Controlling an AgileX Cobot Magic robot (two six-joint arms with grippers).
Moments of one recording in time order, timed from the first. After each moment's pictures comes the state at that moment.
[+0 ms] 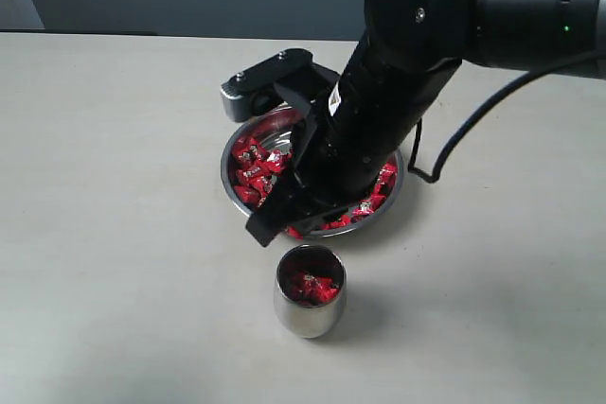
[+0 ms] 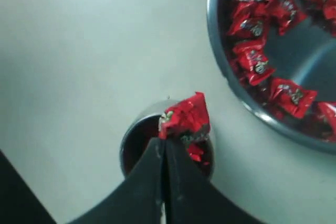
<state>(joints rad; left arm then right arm) -0.03 0.00 0.00 0.22 0.32 -0.06 0.77 1.69 -1.23 0.26 0.92 -0.23</state>
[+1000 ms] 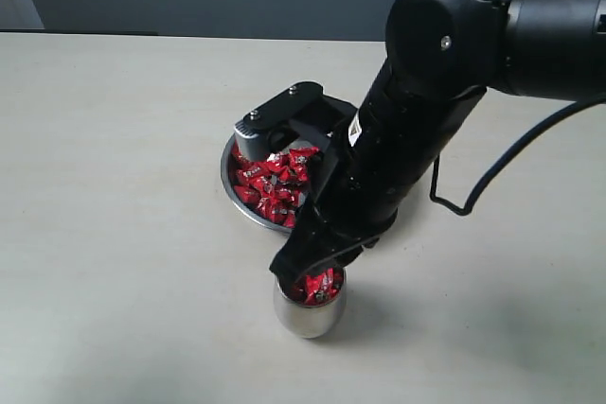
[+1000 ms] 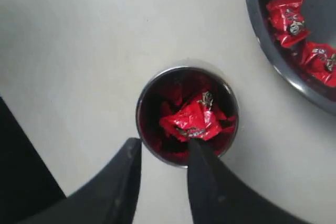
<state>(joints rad) -0.03 0.00 0.00 0.22 0.32 -0.06 0.78 1.64 -1.13 0.30 0.94 -0.31</state>
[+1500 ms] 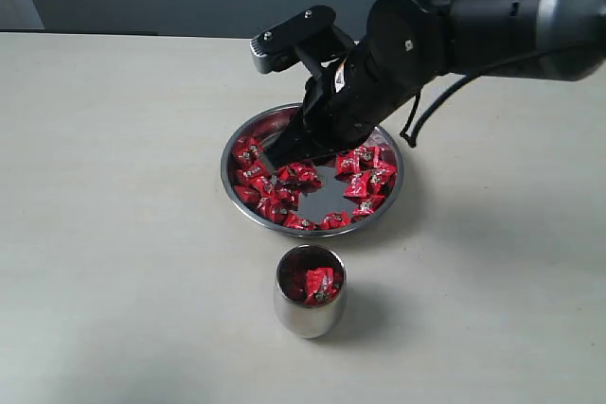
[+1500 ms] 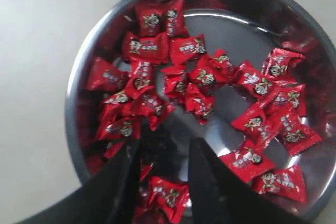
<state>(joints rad) -0.03 0.00 0.00 0.22 0.32 -0.06 0.69 1.80 -1.23 0.03 0.56 -0.08</state>
